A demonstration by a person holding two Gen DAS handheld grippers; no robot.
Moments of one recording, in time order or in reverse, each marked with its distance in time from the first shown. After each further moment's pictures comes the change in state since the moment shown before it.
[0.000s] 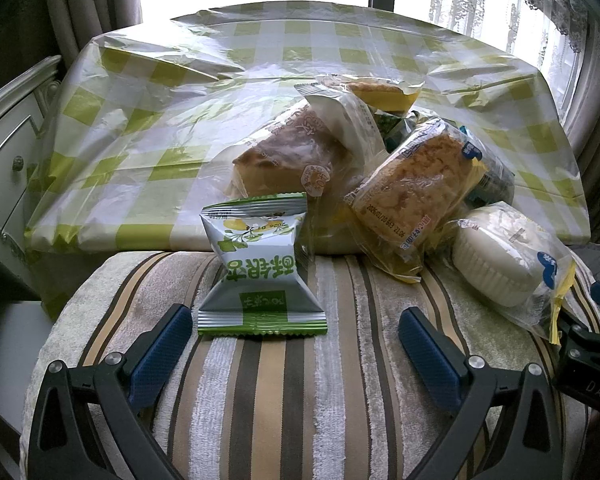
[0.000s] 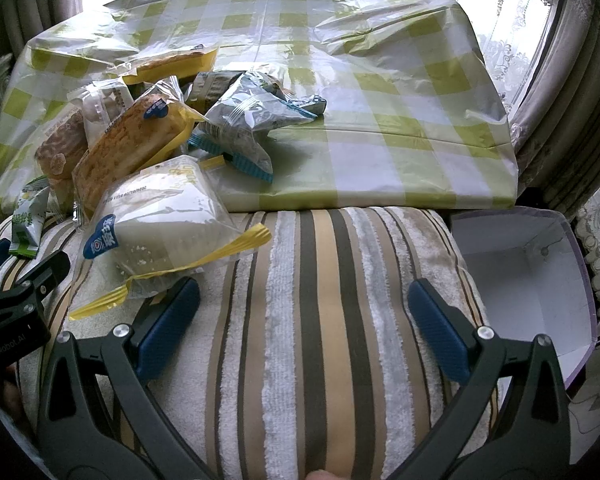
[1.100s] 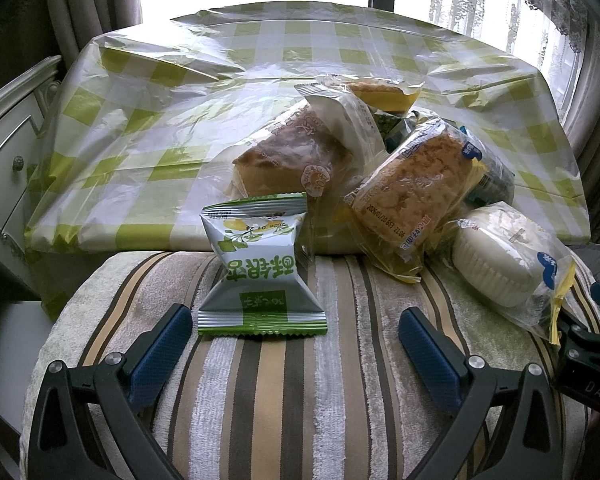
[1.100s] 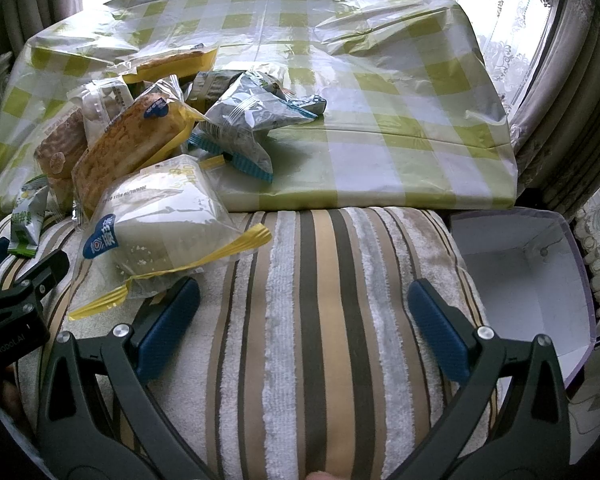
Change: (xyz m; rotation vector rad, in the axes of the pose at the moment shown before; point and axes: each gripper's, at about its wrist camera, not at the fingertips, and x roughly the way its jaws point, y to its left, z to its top) left arm -0.001 -0.003 -0.003 -0.001 -0.003 0.004; right arm 0.000 0.001 0.000 -0.001 -0.002 -0.001
